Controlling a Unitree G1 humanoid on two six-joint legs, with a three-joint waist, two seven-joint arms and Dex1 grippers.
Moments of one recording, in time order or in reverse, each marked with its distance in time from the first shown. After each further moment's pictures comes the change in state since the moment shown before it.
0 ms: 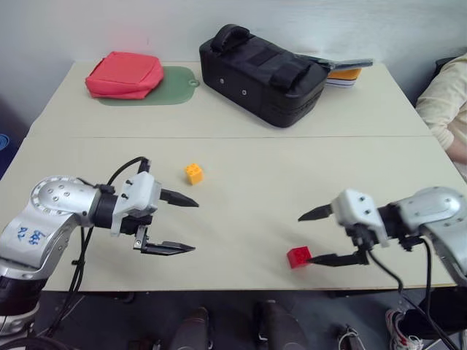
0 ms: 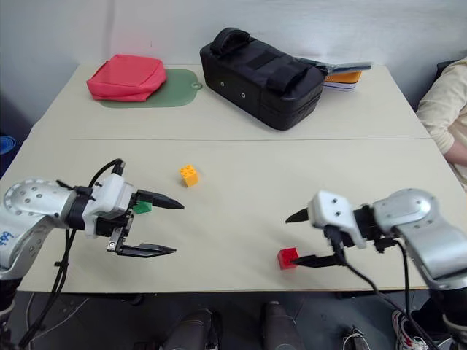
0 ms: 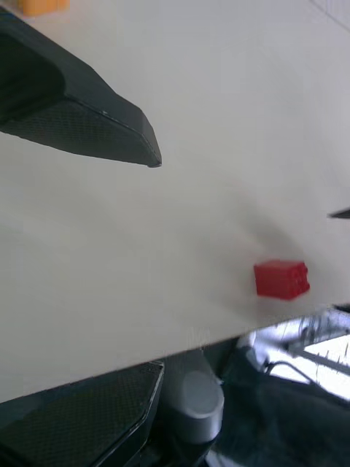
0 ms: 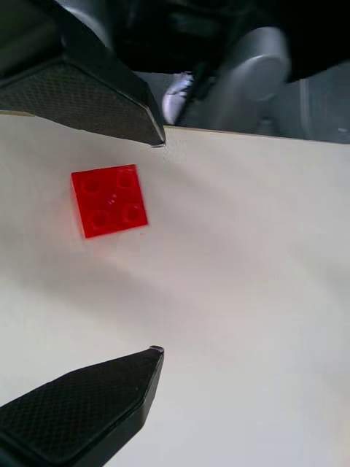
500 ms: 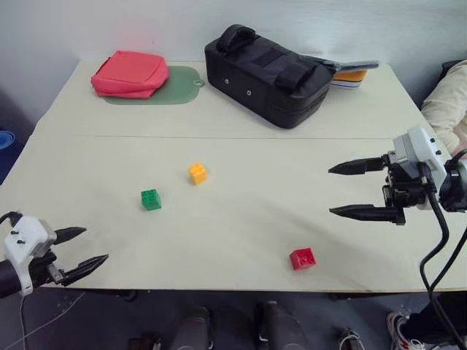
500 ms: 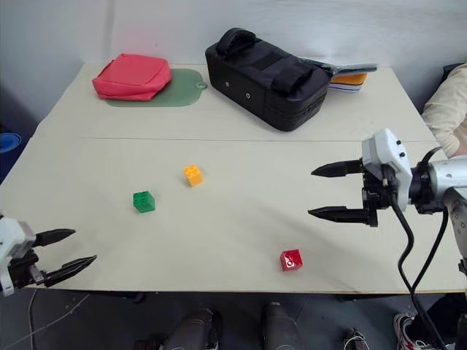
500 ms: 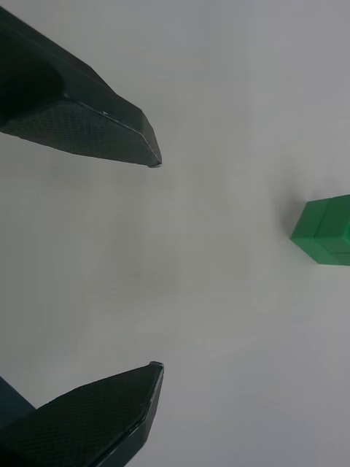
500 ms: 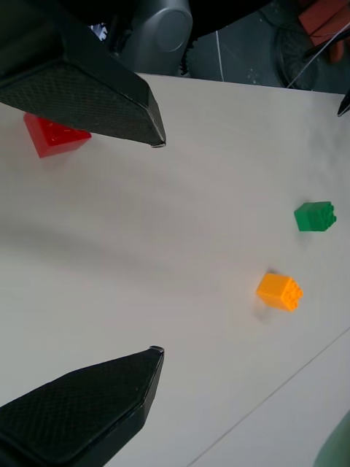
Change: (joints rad) left arm 0.583 -0.120 0.539 0.156 0.148 -0.125 0.164; right arm -0.139 -0.015 -0.116 0.184 0.115 0.029 0.009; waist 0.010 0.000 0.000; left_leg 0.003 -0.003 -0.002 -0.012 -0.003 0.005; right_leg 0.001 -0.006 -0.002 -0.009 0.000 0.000
